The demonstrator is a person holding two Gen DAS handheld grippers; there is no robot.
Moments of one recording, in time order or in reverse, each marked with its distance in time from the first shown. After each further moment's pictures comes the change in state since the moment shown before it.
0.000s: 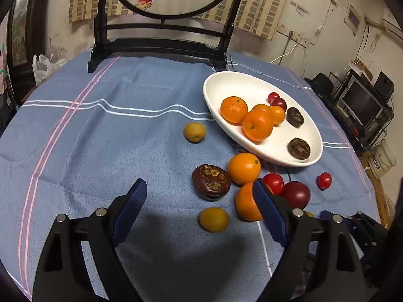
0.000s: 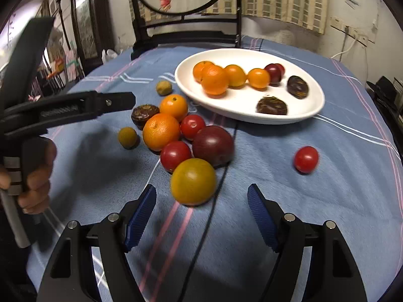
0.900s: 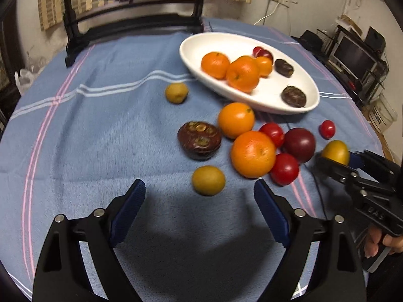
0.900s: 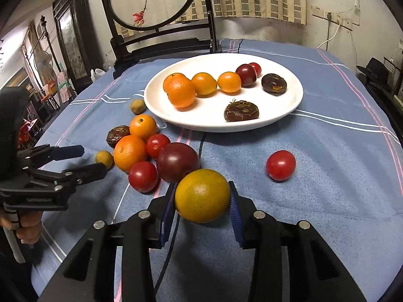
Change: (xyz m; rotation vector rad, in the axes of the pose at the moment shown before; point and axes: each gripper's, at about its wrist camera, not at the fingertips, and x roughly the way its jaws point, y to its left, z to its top) left arm 0.017 -0.013 -0.023 0.176 0.166 0.006; right arm -0.002 -0.042 0.005 0.121 -0.053 0.014
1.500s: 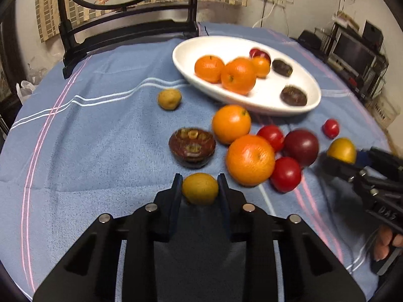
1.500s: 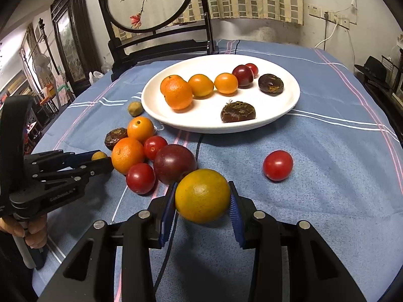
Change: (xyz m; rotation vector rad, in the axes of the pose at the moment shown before) left arm 0.004 -0.012 0.002 0.037 -0.073 0.030; right arm -0.001 -0.002 -0.001 0.020 -0.012 -0.005
